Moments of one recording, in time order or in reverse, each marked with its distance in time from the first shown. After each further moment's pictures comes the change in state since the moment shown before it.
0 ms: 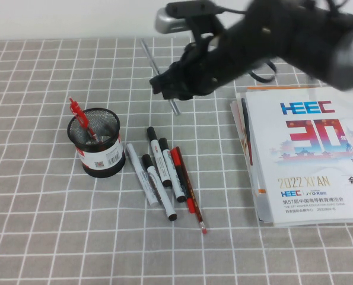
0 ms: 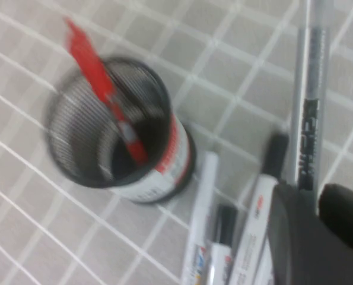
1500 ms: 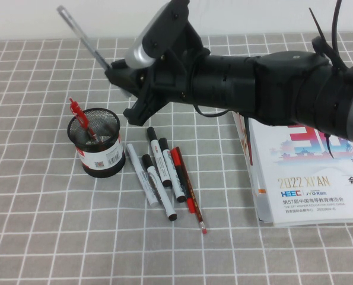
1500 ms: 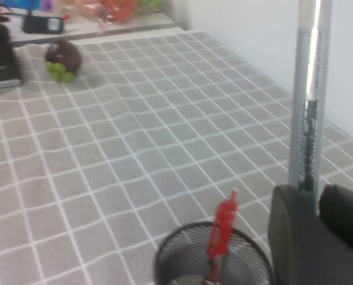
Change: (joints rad) right arm 0.092 -0.146 0.357 1.386 -0.334 -1.863; left arm 0.000 0.000 0.000 0.000 0.000 0.000
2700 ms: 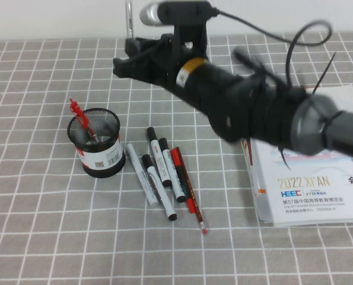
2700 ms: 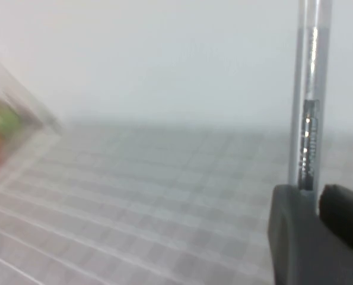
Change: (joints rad) right arm 0.057 0.143 -0.081 -1.558 -0.665 2.131; left arm 0.000 0.000 0.000 0.000 0.000 0.000
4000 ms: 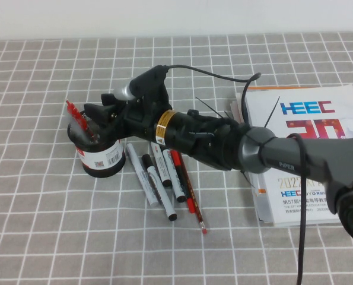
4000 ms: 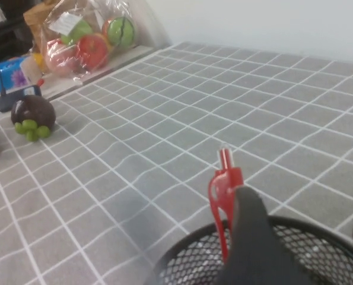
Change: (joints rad) right arm -0.026 0.334 -0.126 -0.806 -0.342 0.599; left arm 0.000 0.000 0.000 0.000 0.000 0.000
